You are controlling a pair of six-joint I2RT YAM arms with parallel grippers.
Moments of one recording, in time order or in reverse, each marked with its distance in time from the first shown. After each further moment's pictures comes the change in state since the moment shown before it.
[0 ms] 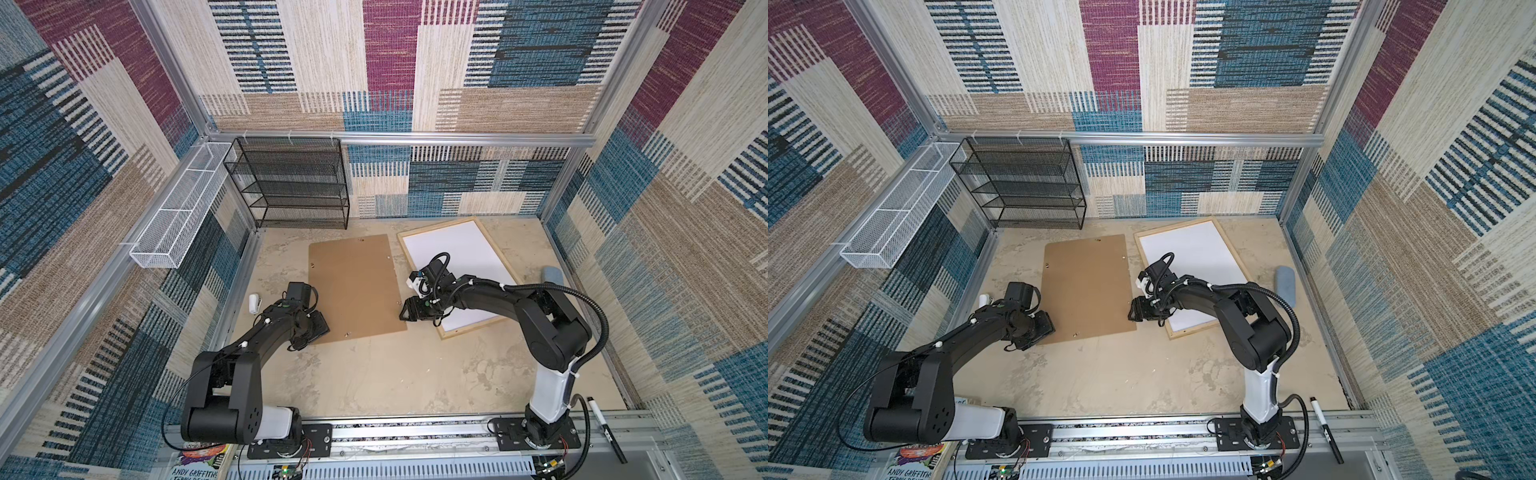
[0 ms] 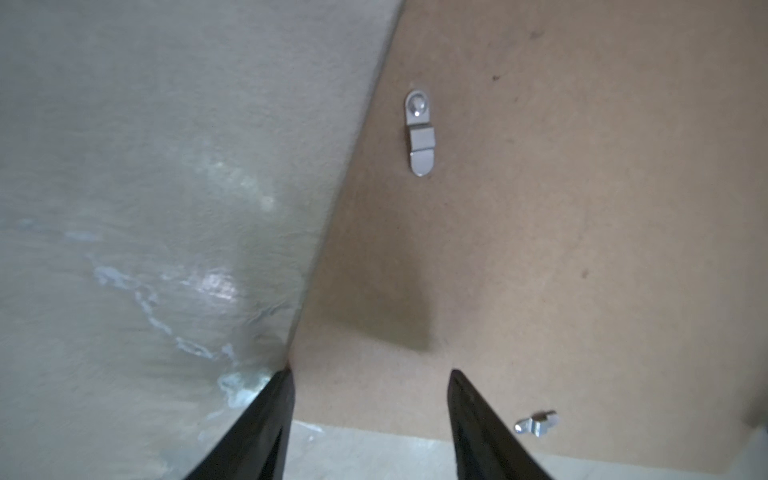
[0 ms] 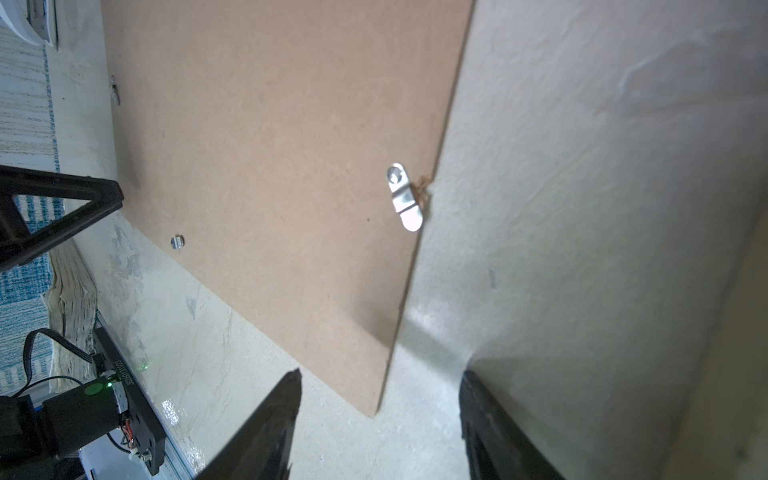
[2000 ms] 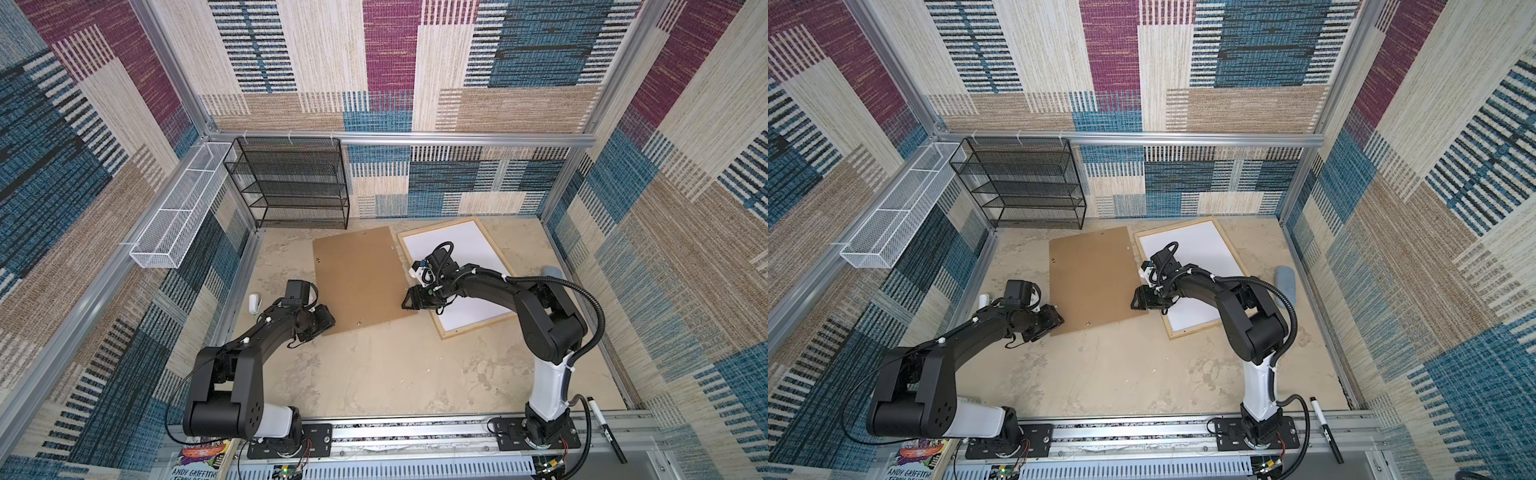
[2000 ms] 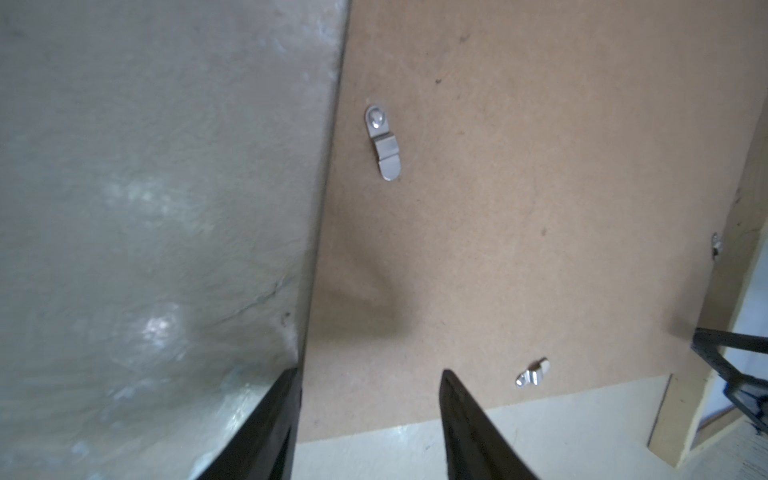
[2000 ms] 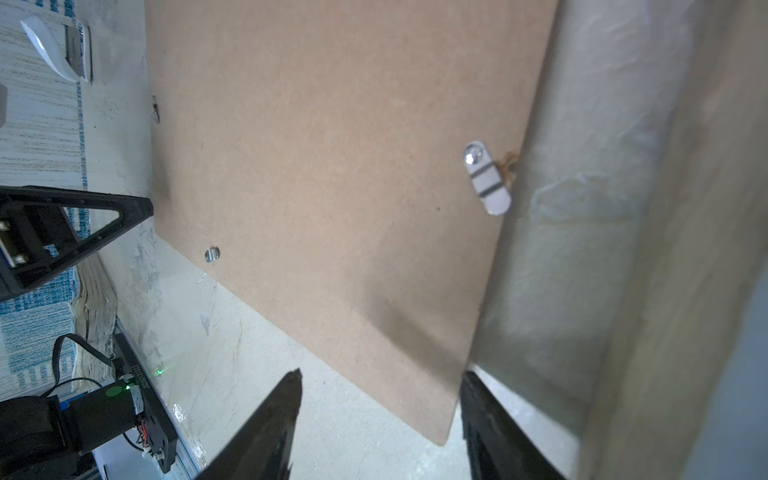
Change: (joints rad) left arm 0.007 -0.004 -0.021 0.132 0.149 0.042; right arm -0.068 0.037 0.100 -0.042 -0.068 -0.063
